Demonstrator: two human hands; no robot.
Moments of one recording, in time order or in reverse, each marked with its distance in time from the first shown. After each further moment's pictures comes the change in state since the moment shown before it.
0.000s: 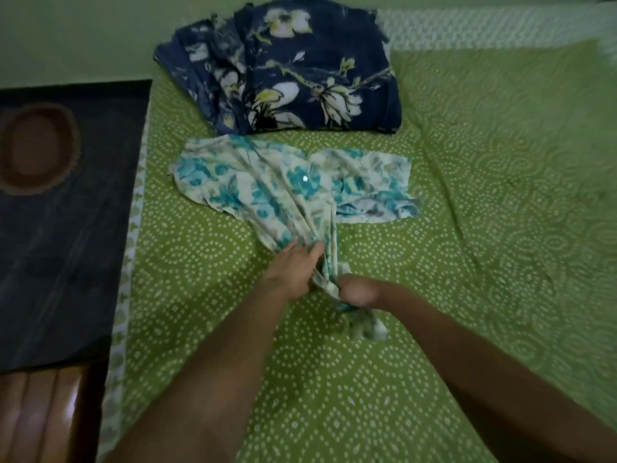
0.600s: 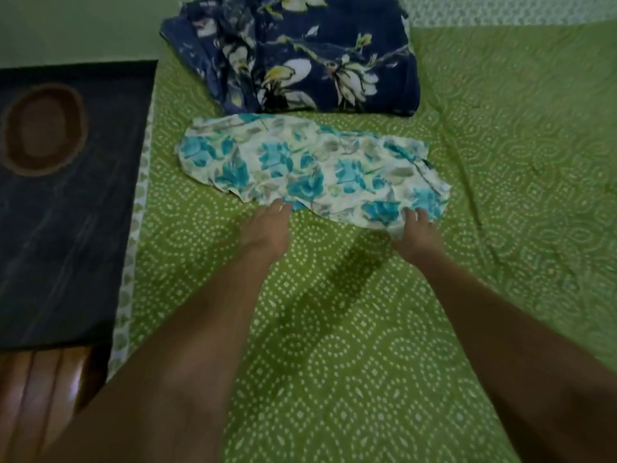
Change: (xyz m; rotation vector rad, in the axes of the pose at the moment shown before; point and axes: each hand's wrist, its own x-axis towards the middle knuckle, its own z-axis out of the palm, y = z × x) left_hand 0.019 -0.065 0.001 -0.058 0.131 -0.312; right_hand 0.051 0.102 -0.033 -0.011 0.649 0.328
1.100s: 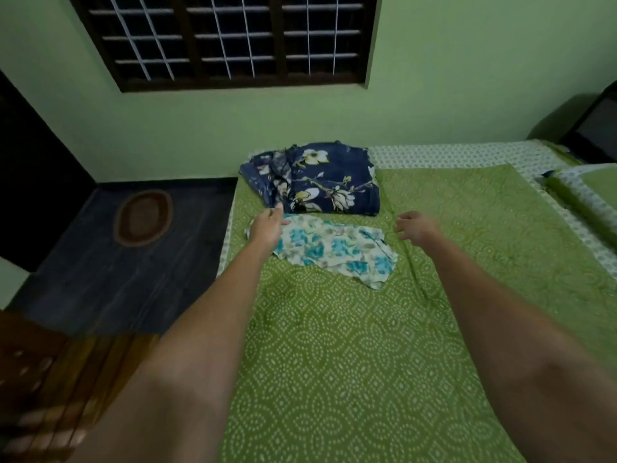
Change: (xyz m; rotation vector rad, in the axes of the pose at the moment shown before) left_hand -0.294 0.063 -0.296 -1.176 0.274 -0.296; right_hand -0.272 -0.027 -0.307 0.658 0.088 -0.053
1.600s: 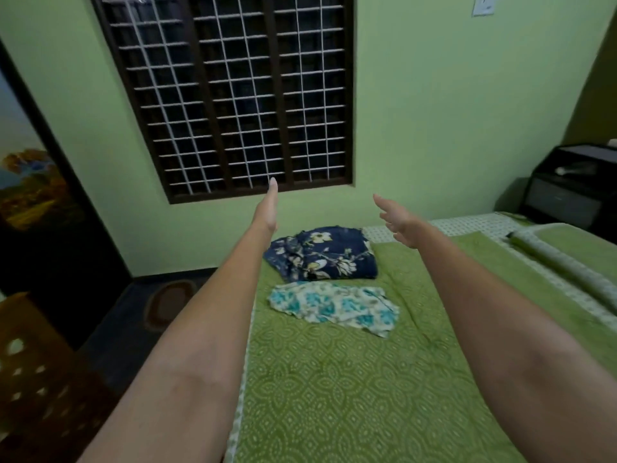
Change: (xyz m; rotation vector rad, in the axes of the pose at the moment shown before) left_hand -0.222 0.126 -0.116 -0.281 -0.087 0.352; right_hand -0.262 -0.113 -0.079 0.365 -0.092 -0.319
